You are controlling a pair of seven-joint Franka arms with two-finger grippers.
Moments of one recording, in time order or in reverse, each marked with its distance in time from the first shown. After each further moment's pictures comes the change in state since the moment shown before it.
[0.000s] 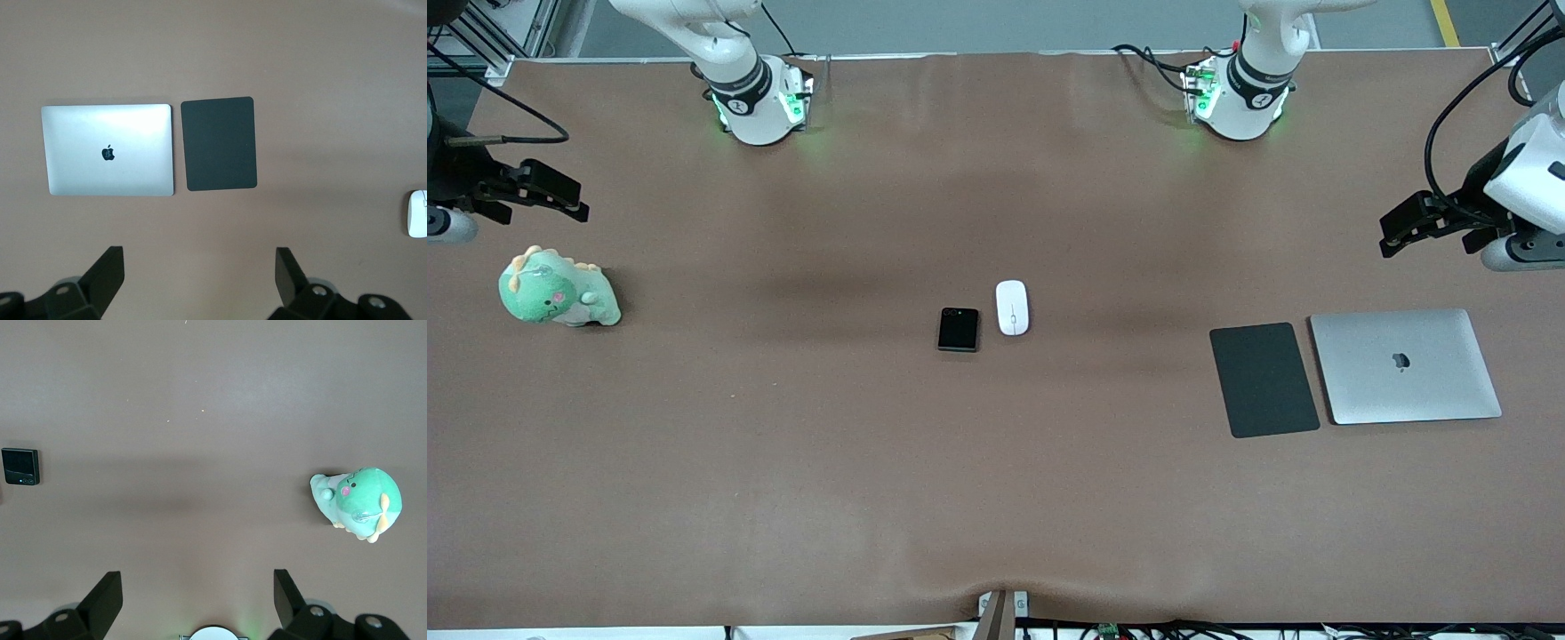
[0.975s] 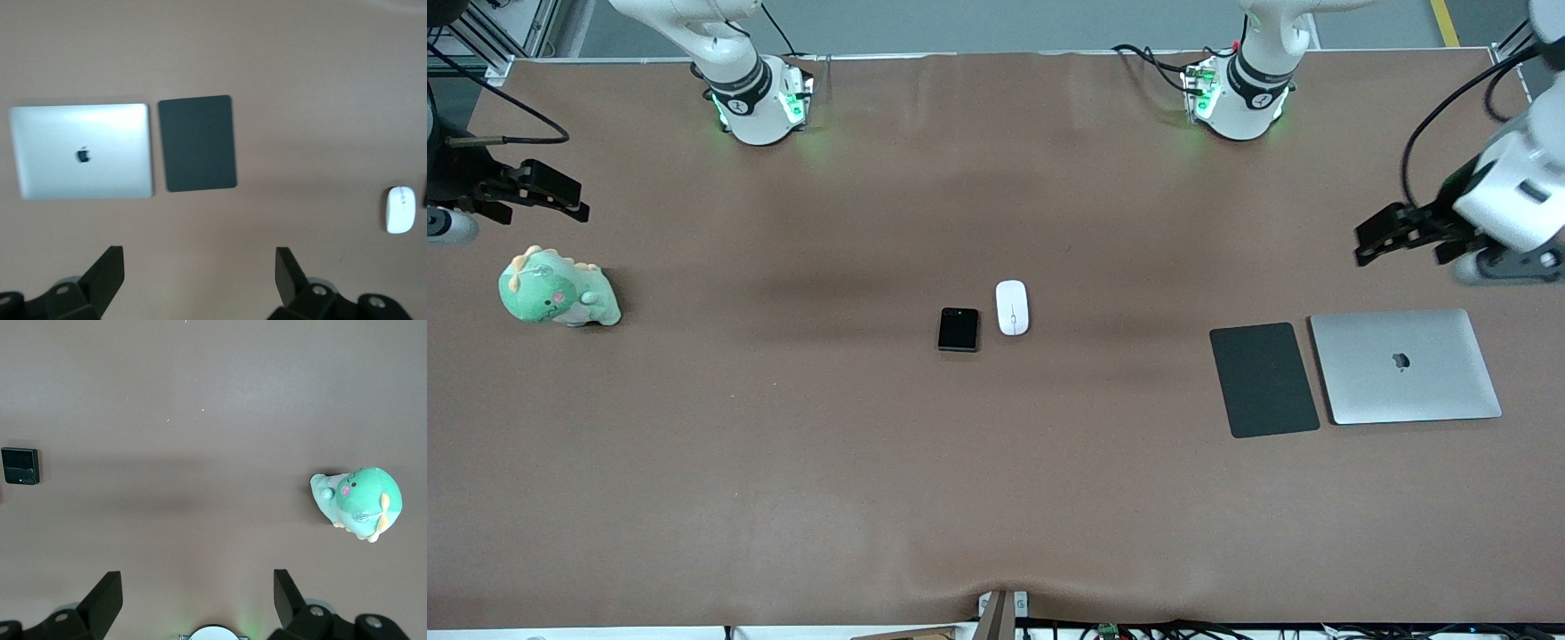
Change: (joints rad) left arm -0.006 0.080 -0.063 0.028 -0.032 0.030 -0.053; right arm 0.000 0.001 0.000 0.000 0.000 -0.001 0.000
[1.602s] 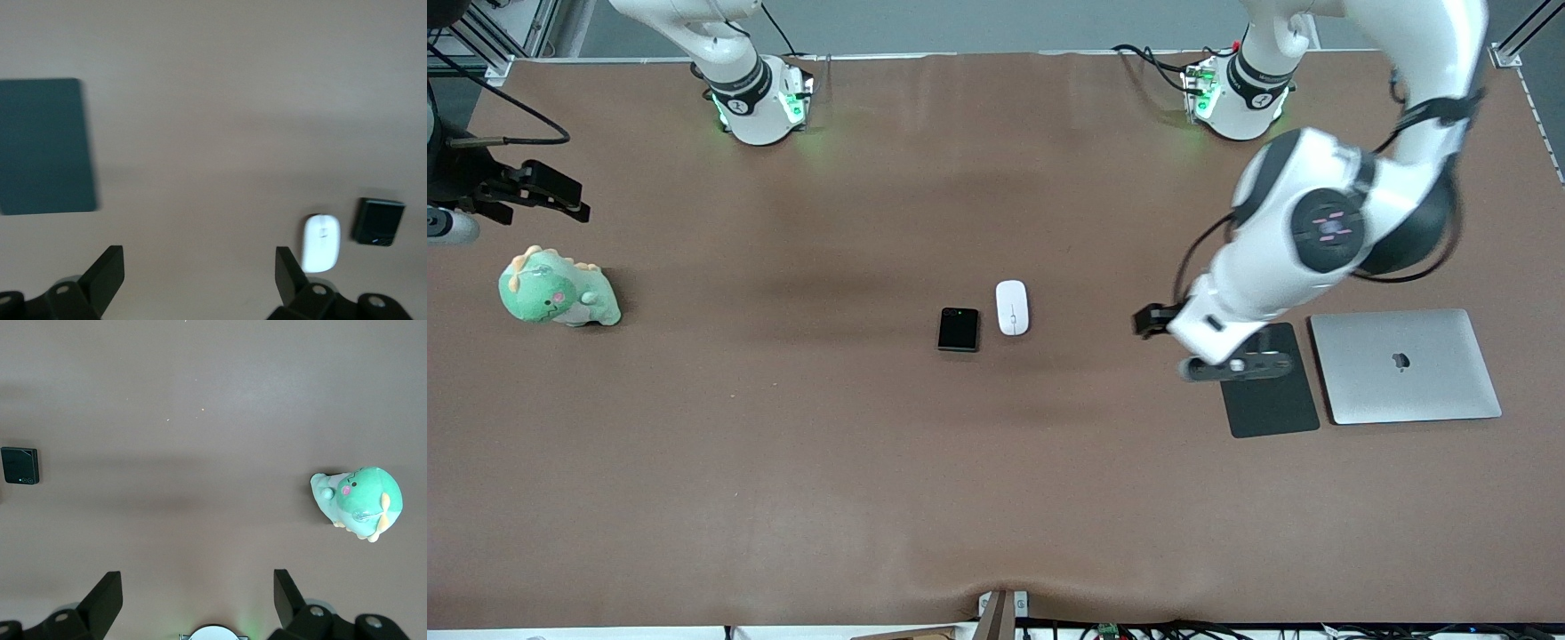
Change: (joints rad) left arm -0.245 0.322 -0.094 -0.007 0.004 0.298 -0.373; right arm 0.000 0.001 0.000 -0.001 0.000 0.000 0.000
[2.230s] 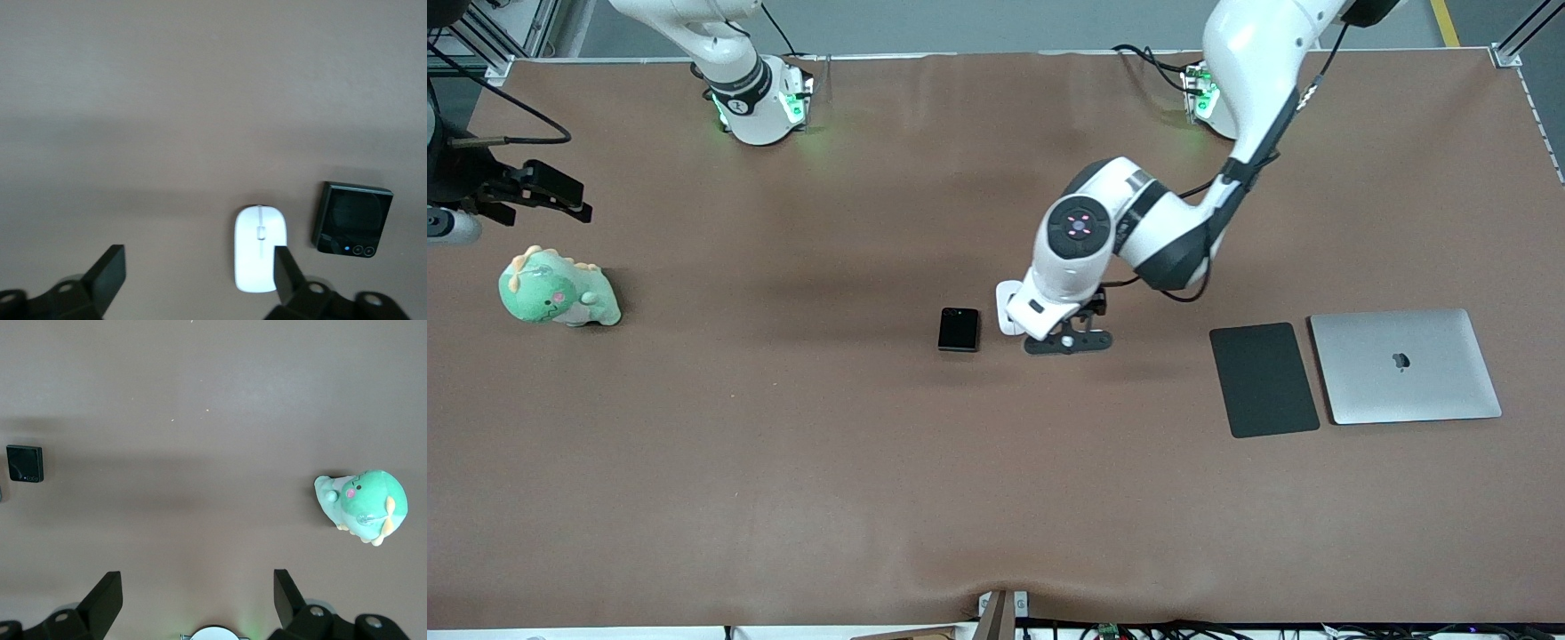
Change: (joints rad) left arm -0.262 0.192 -0.001 0.000 0.149 0.174 -0.294; right arm 0.000 0.003 0.003 0.000 0.011 0.003 -0.022
